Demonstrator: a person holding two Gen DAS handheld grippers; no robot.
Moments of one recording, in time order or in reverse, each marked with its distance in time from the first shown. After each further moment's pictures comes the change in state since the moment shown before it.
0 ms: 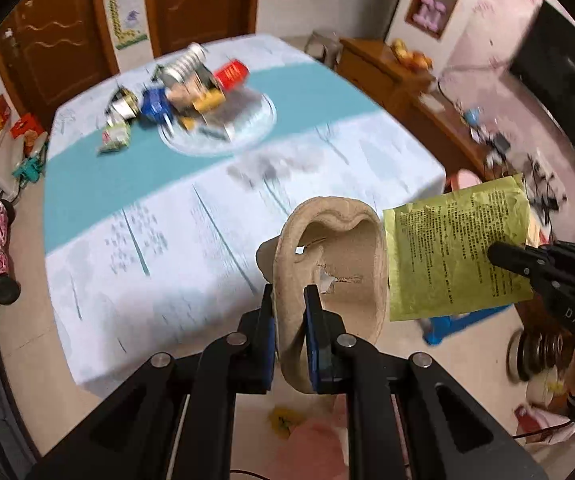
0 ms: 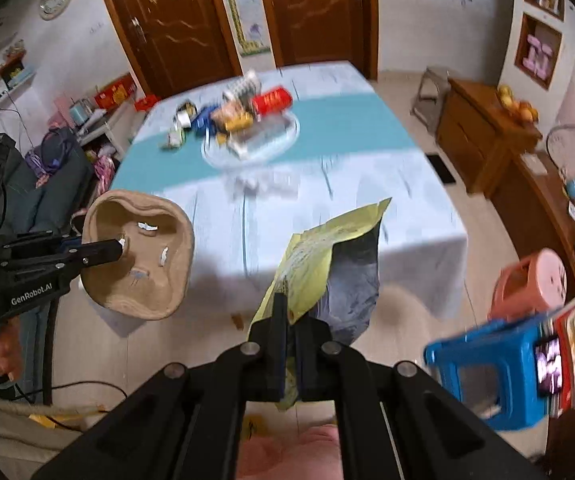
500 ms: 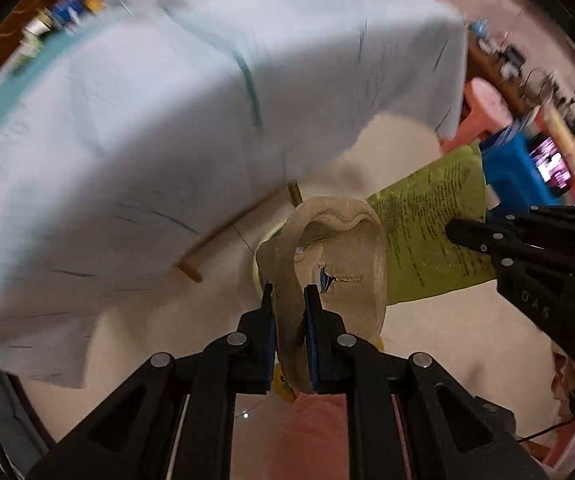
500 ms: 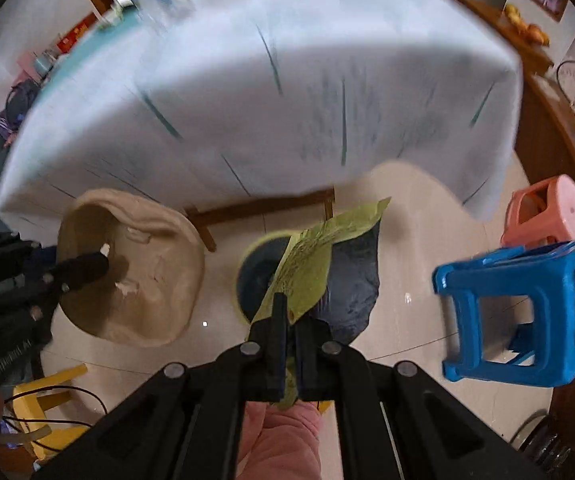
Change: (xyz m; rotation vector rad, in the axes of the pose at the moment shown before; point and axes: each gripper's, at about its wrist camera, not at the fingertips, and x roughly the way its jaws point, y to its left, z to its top) left arm 0.185 -0.062 -0.094 0.083 0.225 0.052; right arm 0.171 -0.043 -0.114 0.035 0.268 -0.037
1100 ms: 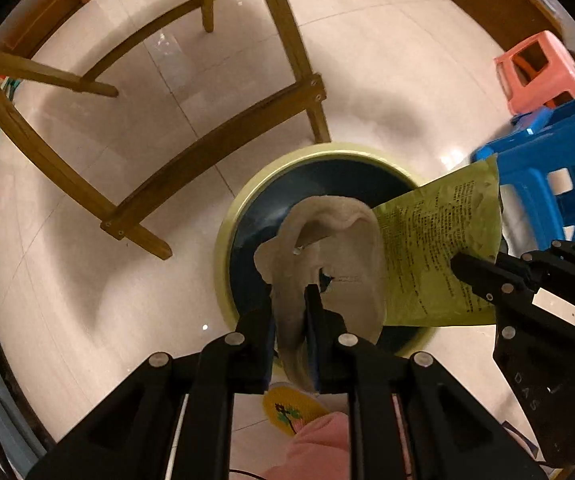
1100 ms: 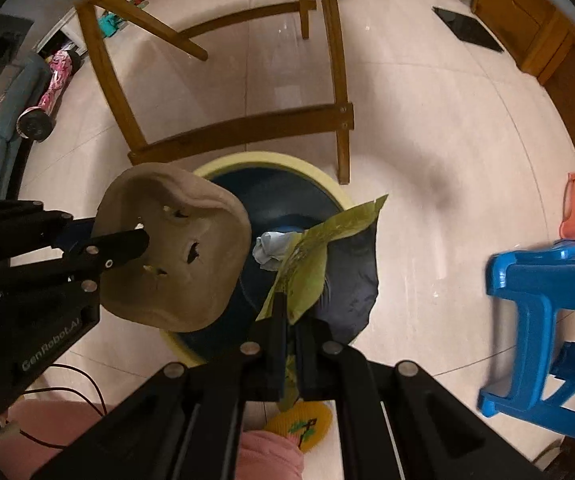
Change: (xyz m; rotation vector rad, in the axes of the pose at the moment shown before) left arm 0.271 -0.016 -0.014 -0.069 0.153 0.088; right arm 0.254 -0.042 -0.045 -0.057 0.093 0.042
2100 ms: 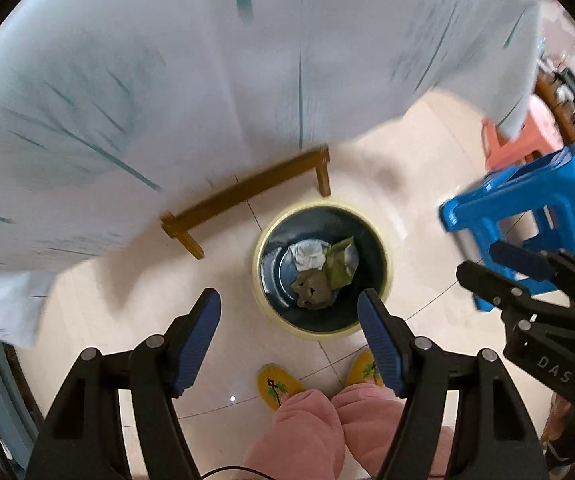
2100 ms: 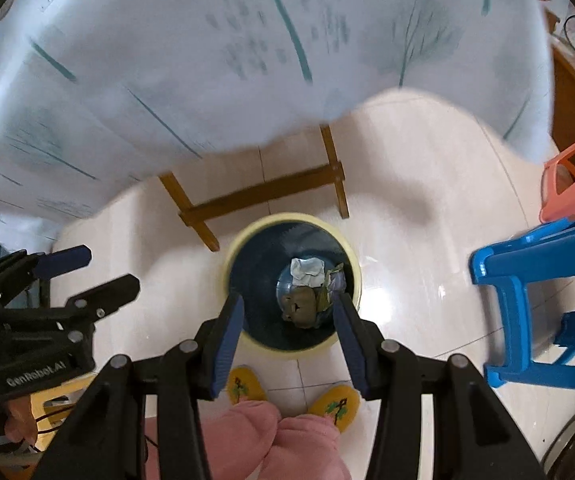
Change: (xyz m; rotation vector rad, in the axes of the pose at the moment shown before) left arm -0.224 0.024 -0.029 -0.111 -0.151 -0.010; right arm -0.189 0.002 0.002 0.124 -0.128 0.086
